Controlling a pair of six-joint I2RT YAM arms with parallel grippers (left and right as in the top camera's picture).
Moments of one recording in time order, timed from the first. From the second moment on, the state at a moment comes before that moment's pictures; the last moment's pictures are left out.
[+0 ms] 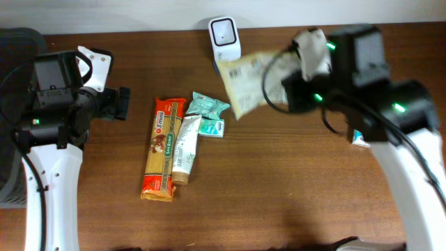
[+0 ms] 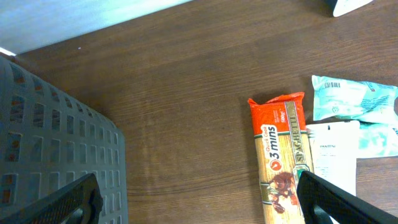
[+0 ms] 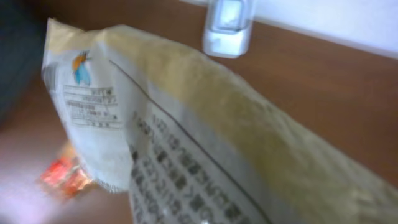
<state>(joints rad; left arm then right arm) 0.10 1.39 1.48 -0.91 0.01 0.33 0.34 1.49 1.87 -1.17 -0.10 0.02</state>
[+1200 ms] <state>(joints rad) 0.10 1.39 1.48 -0.92 0.01 0.33 0.48 2.40 1.88 0.59 0.69 -1.44</state>
